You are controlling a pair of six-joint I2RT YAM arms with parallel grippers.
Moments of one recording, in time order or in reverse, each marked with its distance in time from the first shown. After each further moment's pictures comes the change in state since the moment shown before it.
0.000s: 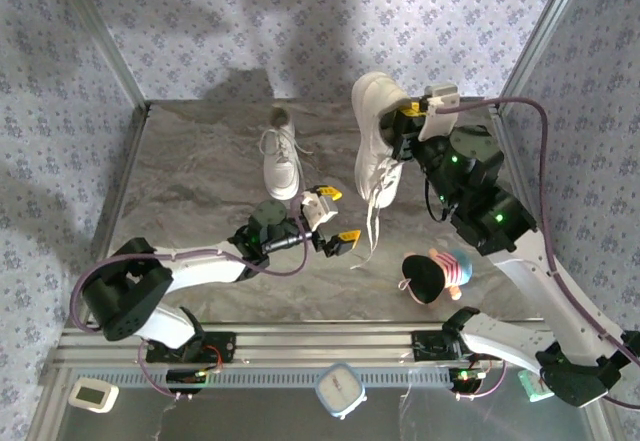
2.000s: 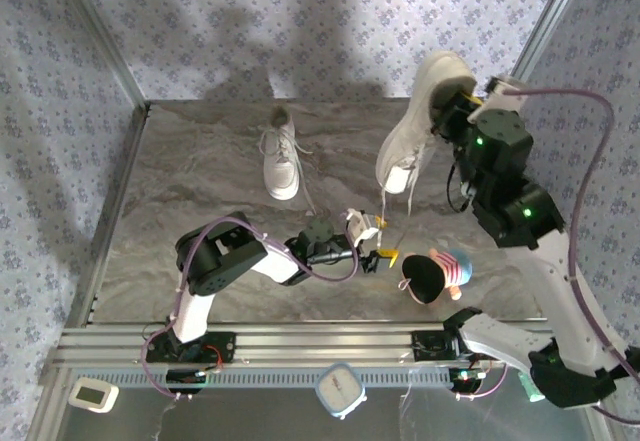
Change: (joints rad) left arm -0.158 0.521 0.167 0.367 0.013 -0.220; right arm -0.126 0.047 0.181 -0.224 0.226 0.319
